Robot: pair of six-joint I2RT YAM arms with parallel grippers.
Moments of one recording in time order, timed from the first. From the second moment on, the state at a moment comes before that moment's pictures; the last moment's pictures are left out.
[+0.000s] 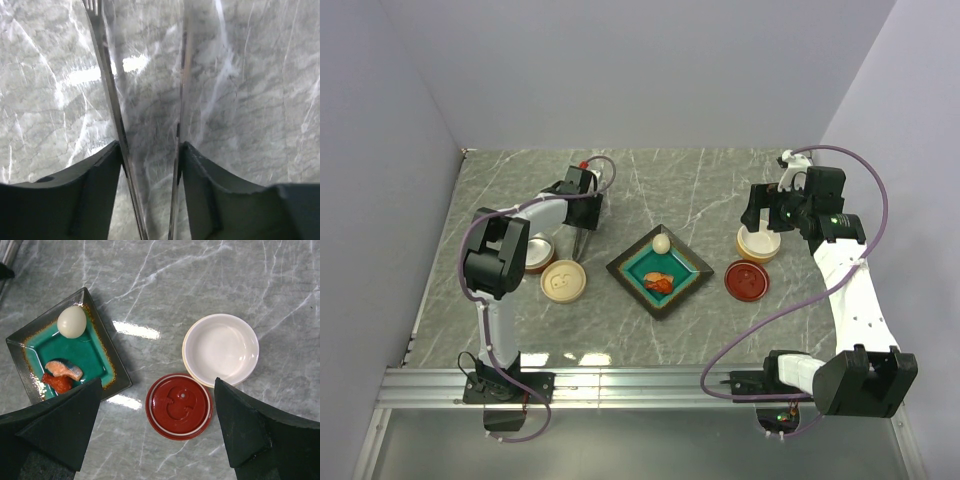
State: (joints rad) left arm -0.34 2.02 1.37 -0.30 -0.08 -0.10; right arm -0.07 1.18 1.15 -0.67 -0.33 -0.06
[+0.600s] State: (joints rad) left arm -0.34 2.02 1.62 -0.55 -0.04 0.09; right arm -0.07 1.17 1.15 -0.67 -0.35 -0.06
